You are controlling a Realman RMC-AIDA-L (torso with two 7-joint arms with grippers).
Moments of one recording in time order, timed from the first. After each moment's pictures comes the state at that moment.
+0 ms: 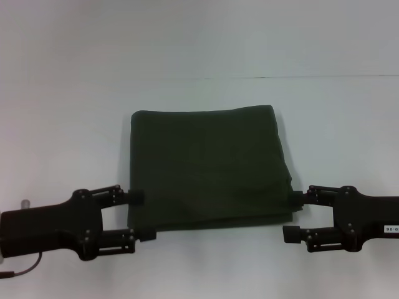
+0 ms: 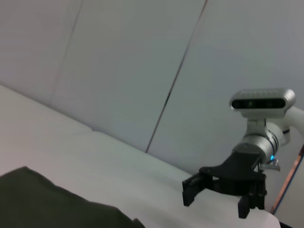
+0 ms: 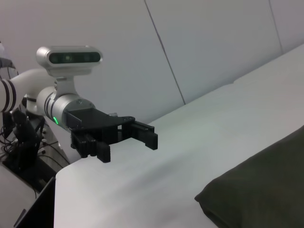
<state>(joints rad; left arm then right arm) -0.42 -2.13 0.50 0.77 2.09 1.89 -1.41 0.48 2.06 -0.68 -0.68 -2.05 -1.77 1.46</state>
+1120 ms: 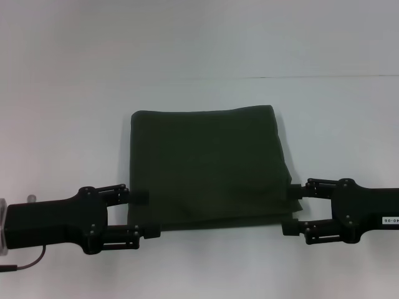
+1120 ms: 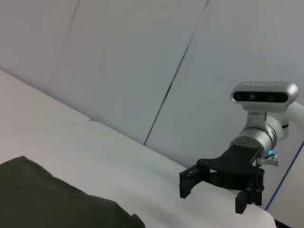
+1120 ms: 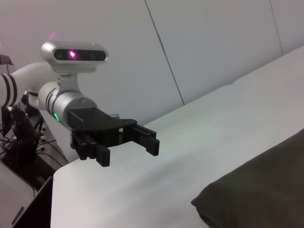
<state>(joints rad) -0.45 -2.12 0.52 0.78 2.10 1.88 -1.48 0.50 2.05 -0.68 -0.68 -2.05 -1.76 1.47</state>
